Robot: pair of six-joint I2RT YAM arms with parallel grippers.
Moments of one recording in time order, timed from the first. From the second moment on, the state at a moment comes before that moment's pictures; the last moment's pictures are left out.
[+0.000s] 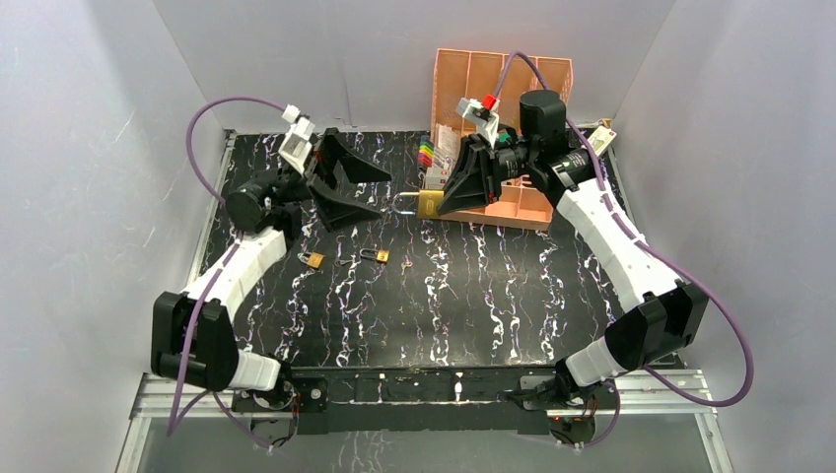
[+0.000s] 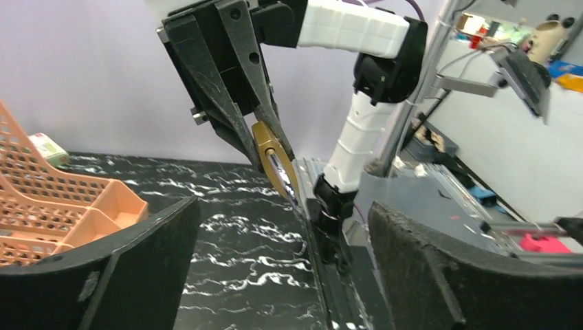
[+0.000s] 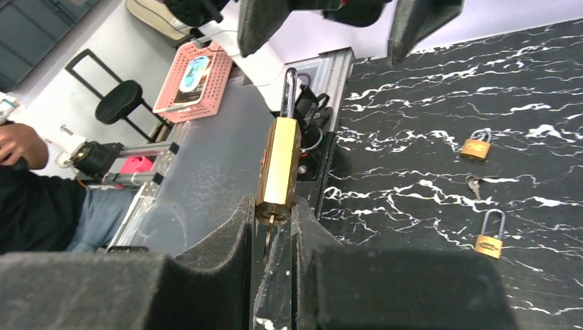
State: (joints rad) left arm -0.25 1.37 0.98 1.44 1.23 -1.18; right arm 0.43 1.48 1.57 -0.41 -1.46 0.09
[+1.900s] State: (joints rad) left arm -0.35 1.49 1.11 1.37 1.37 -1.53; right arm 0.42 1.49 1.57 -0.49 -1.49 0.03
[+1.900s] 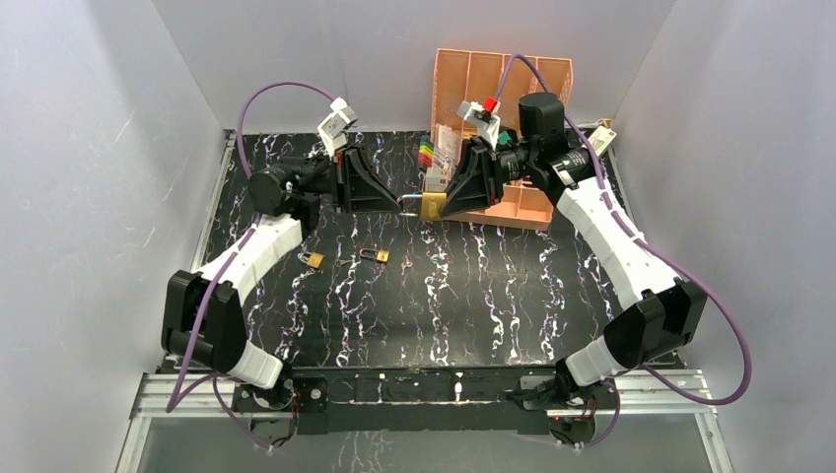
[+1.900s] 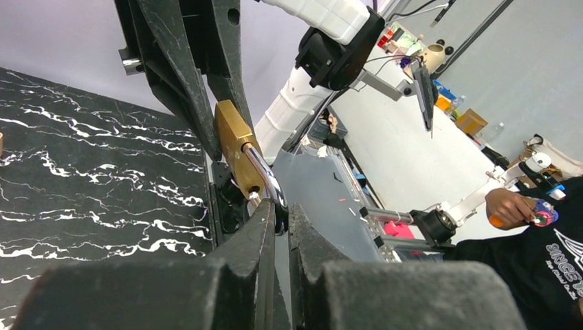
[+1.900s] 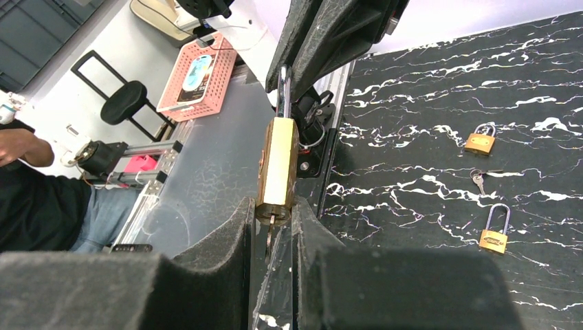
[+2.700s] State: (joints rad) left arm -0.39 1.49 1.08 1.37 1.30 -1.55; right arm 0.40 1.50 1.57 -0.49 -1.54 0.03
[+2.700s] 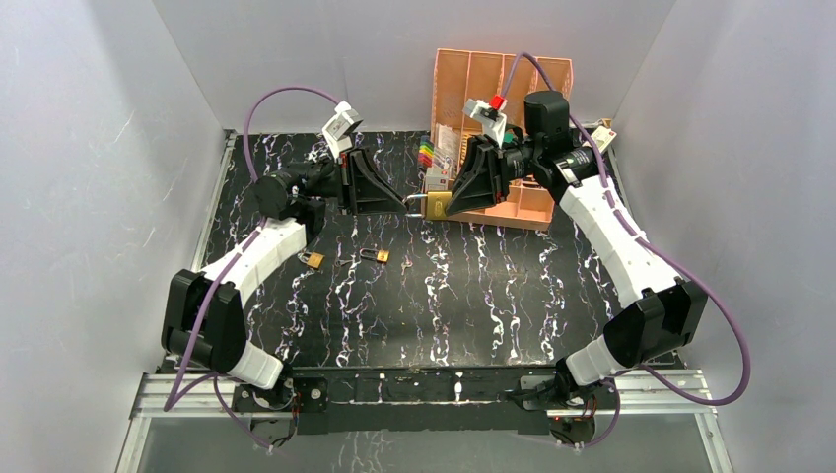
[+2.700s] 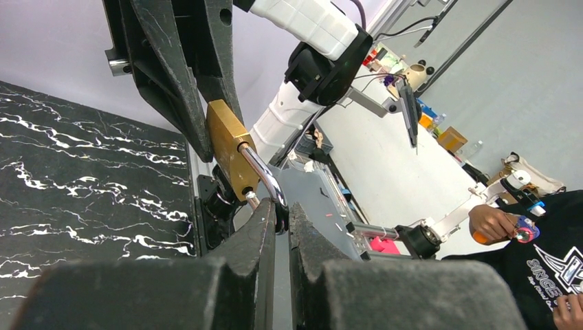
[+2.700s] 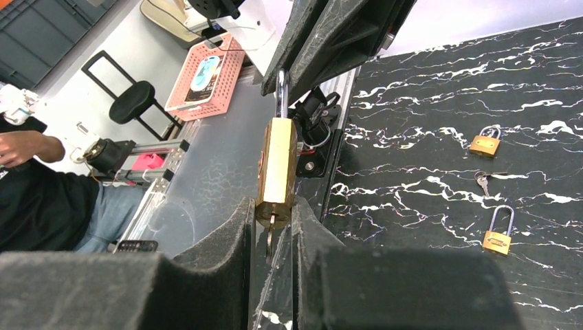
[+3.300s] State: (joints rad) left arm -0.41 1.54 1.05 1.40 1.22 -1.50; right arm 0.38 1.50 1.54 -0.39 -1.53 0.13
